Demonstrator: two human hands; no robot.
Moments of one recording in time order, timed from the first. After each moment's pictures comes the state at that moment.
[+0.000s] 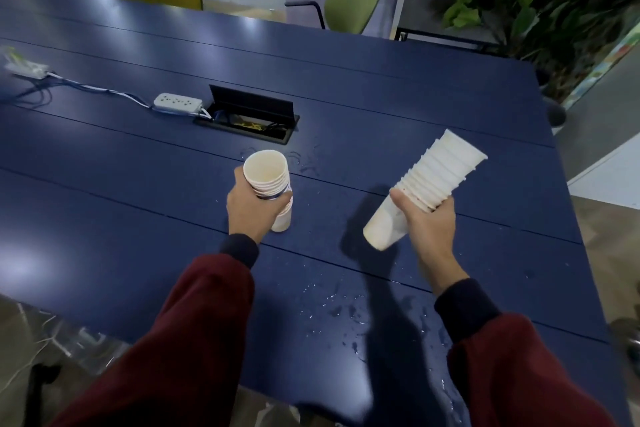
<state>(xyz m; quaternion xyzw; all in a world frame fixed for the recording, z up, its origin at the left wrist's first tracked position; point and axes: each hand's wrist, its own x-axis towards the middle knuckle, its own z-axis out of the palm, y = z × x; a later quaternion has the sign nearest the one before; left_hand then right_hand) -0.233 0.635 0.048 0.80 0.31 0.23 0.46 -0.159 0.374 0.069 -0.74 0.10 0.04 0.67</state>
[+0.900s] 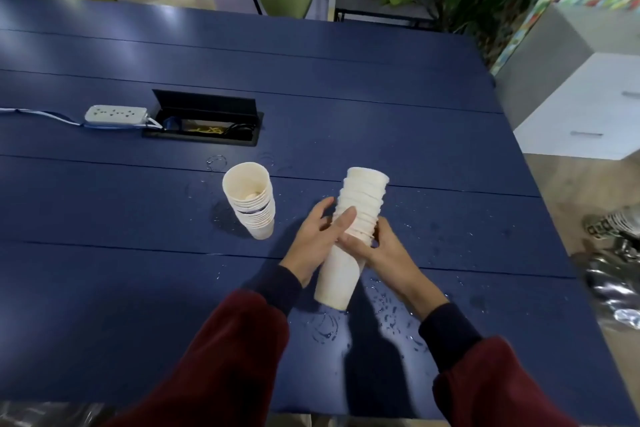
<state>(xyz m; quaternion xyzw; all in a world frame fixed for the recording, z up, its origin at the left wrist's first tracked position) -0.234 0.572 0.041 0.57 0.16 -0.13 0.79 -0.228 0.422 0.052 -0.74 0.02 0.24 0.62</state>
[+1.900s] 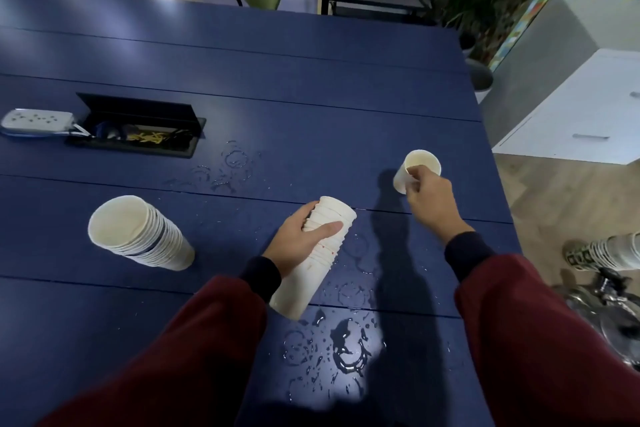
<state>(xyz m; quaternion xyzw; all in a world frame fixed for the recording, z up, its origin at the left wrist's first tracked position) -0.117 0.475 0.011 0.65 0.16 -0.14 0.73 -0.004 0.246 0.032 -0.95 0.02 0.08 0.31</state>
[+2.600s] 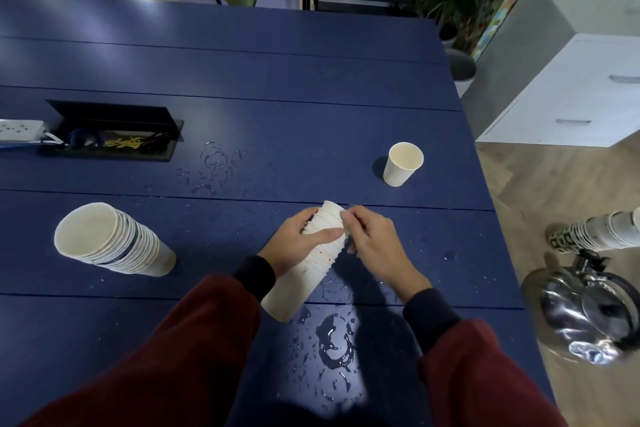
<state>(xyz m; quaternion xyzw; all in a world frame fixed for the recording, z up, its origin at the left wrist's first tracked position) -0.112 0.452 0.008 0.69 0.11 -0.19 0.69 -0.094 0.279 0.025 -0.85 -0.06 0.13 0.50</state>
